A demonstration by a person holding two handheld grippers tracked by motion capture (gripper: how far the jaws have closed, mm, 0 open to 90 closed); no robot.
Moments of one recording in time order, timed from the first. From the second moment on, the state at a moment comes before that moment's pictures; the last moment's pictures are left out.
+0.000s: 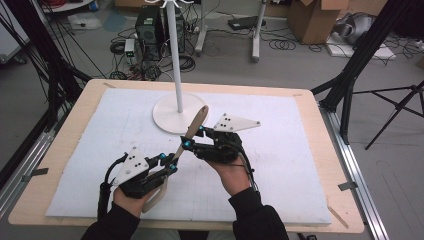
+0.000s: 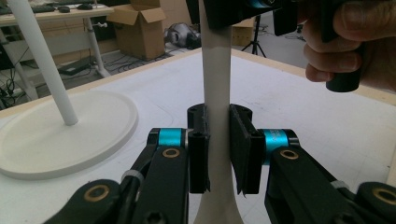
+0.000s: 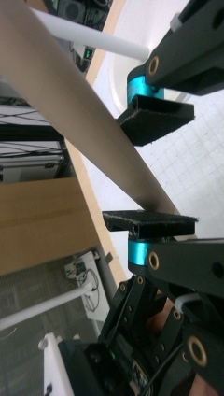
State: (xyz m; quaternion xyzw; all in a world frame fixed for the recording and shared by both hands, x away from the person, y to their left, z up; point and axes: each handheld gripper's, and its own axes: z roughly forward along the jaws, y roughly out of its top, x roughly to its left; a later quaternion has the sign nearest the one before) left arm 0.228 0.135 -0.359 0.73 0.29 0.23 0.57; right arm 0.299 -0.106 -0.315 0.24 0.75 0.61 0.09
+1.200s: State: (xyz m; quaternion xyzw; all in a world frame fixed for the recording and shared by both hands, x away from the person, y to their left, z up) left arm 0.233 0.154 -0.340 0.71 0.20 0.10 0.67; right arm 0.271 -0.103 -0.279 0.09 0.77 0.63 0.03
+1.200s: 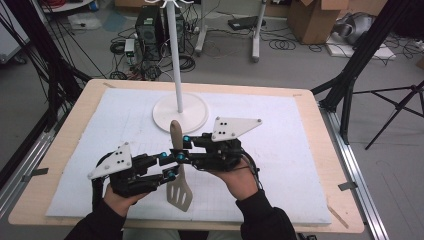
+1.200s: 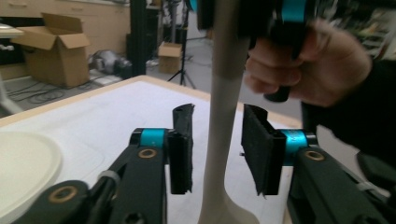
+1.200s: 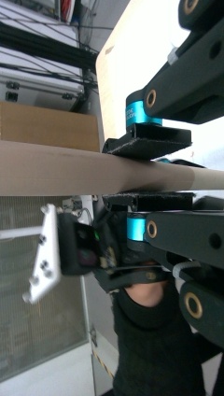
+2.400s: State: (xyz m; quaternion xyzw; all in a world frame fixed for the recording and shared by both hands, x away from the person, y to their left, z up) left arm 0.266 0.154 -0.336 0.73 0.20 0.09 0.65; right arm 0.256 -0.183 -0.316 0.20 0.74 0.63 0.13
